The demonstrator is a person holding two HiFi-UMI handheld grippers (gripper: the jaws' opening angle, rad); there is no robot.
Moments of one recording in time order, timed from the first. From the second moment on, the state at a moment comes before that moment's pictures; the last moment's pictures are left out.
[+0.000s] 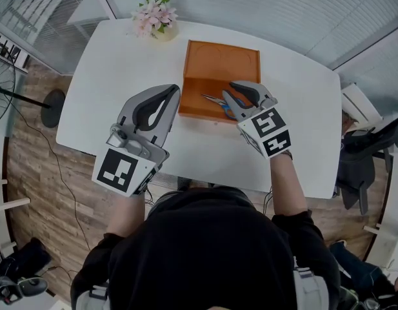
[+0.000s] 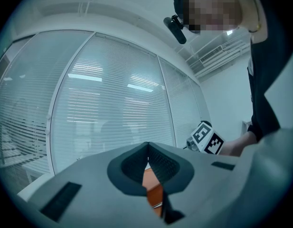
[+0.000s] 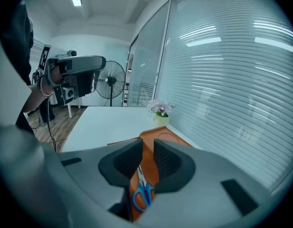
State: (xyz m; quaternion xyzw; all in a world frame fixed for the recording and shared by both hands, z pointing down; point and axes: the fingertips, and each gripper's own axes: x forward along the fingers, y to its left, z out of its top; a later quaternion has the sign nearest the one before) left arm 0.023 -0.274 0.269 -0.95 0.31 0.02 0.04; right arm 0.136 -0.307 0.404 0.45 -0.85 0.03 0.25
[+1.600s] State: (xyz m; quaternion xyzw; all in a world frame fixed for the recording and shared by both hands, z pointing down) left arm 0.027 -0.272 0.268 -0.97 0.23 0.02 0.06; right arm 0.155 -0.250 0.285 0.59 -0.80 -0.02 0.06
